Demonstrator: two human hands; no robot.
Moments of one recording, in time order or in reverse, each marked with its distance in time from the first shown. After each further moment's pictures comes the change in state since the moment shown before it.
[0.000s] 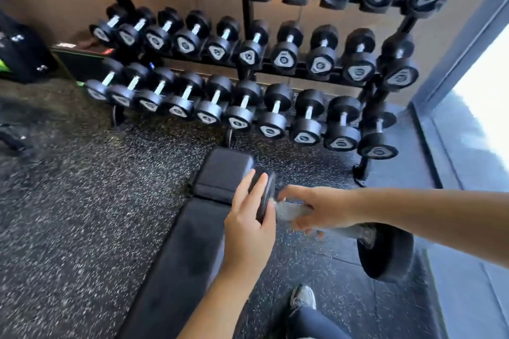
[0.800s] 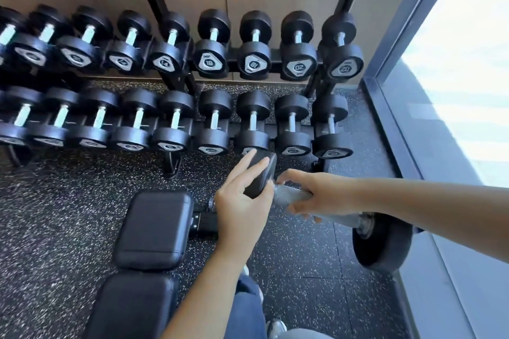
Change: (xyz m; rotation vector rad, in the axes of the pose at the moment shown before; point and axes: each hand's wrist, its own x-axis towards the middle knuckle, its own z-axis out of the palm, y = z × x) left_hand 0.207 0.033 0.266 -0.328 -0.249 -0.217; right_hand 0.046 0.221 -0.214 0.219 0.153 0.145
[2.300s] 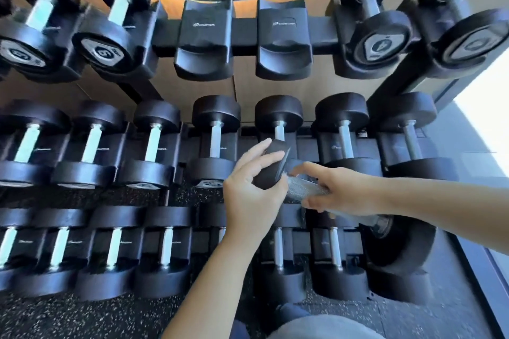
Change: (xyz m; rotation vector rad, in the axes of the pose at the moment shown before) left_hand 0.644 -0.097 0.117 -0.087 -0.110 -0.034; right_hand 0.431 -0.003 -0.482 -0.014 0.092 0.027
